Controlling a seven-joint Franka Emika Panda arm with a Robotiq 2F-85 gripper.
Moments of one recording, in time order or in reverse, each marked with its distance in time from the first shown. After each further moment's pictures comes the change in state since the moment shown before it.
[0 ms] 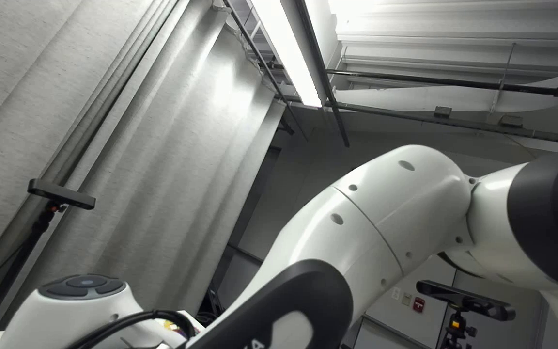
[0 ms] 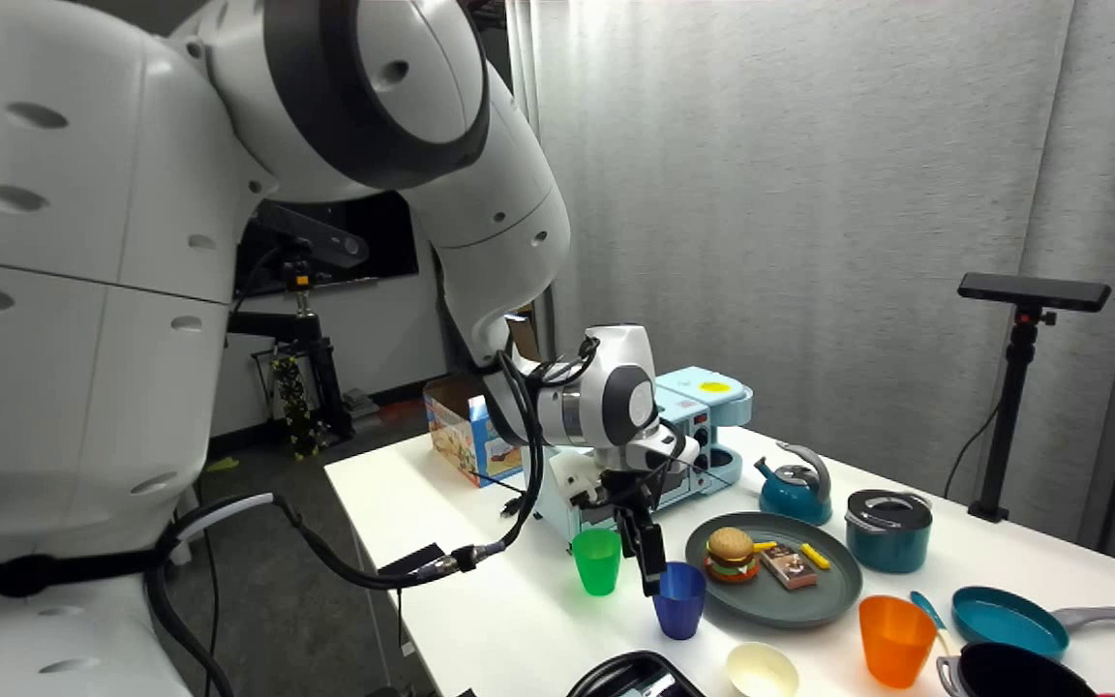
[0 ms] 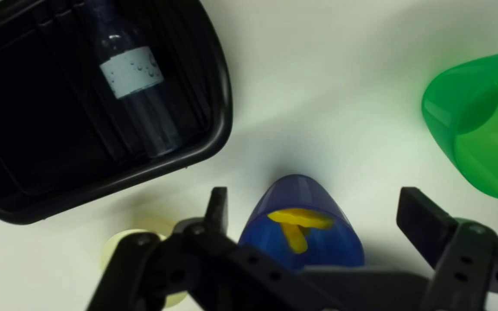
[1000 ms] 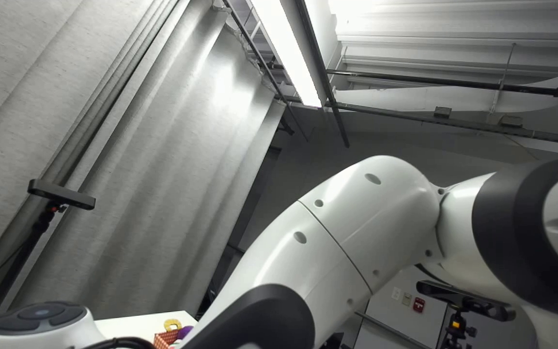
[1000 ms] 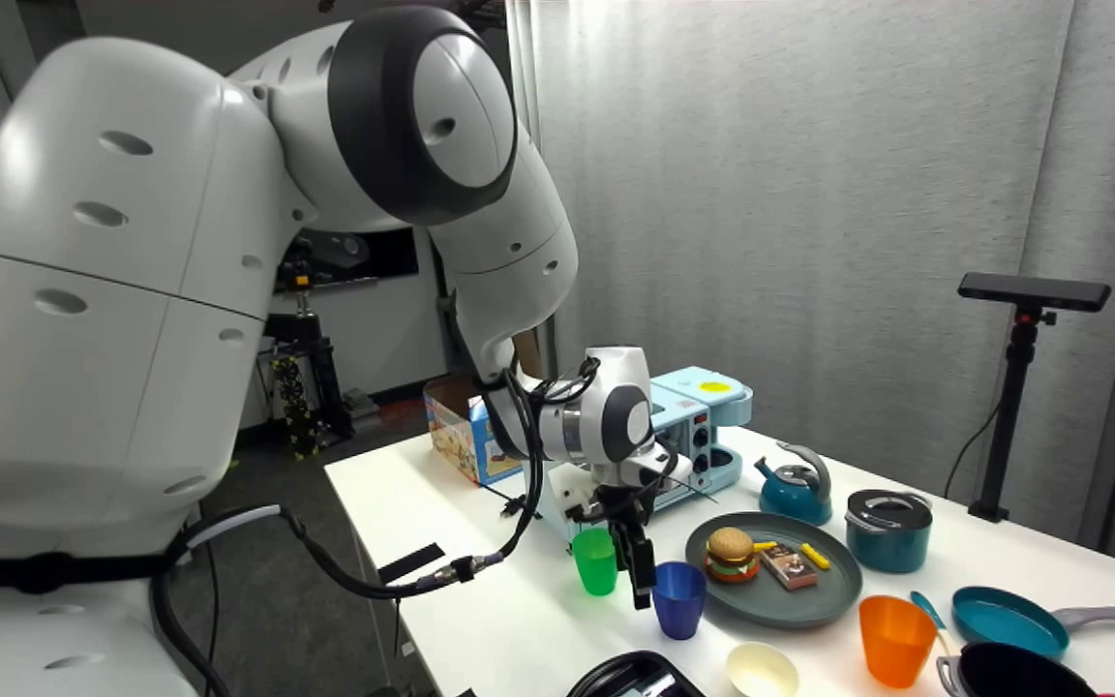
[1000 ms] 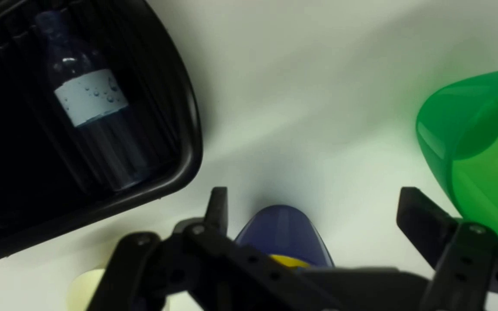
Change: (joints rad) arm 0.028 0.094 -0.004 0.057 0.018 0.000 0.037
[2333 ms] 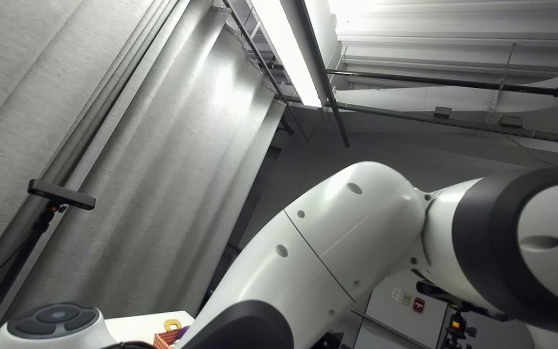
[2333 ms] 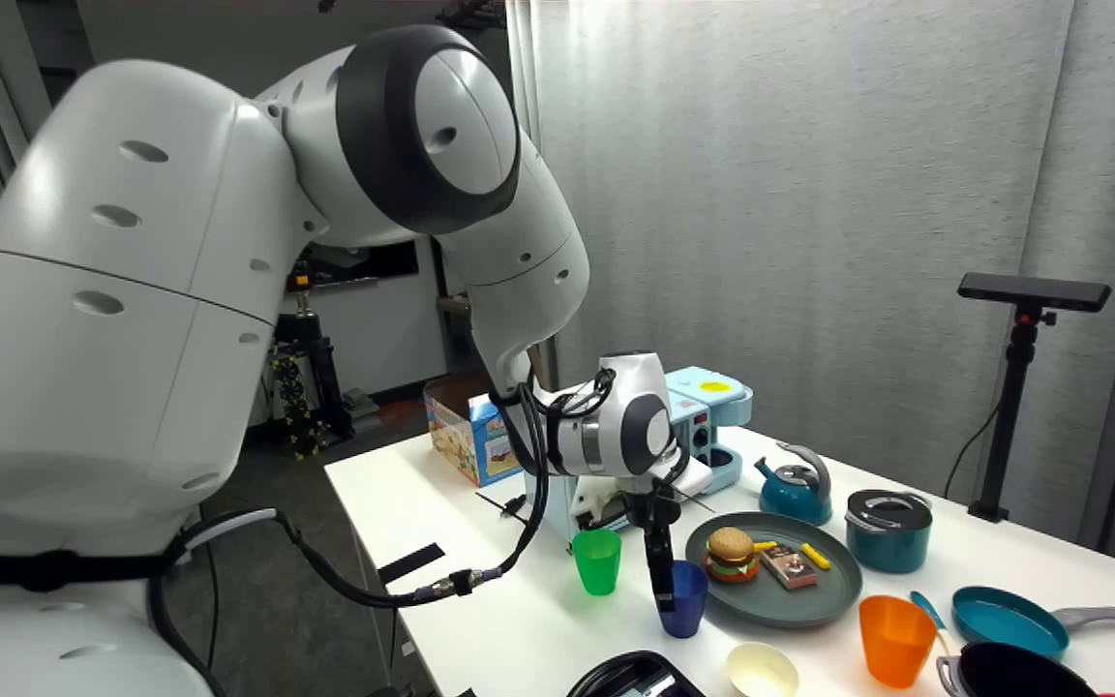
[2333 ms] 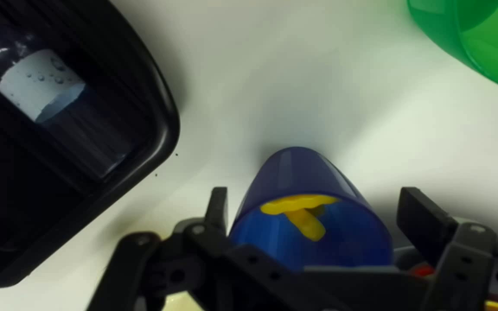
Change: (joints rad) arm 0.077 0.043 -0.131 0.026 -0.019 0.106 0.263
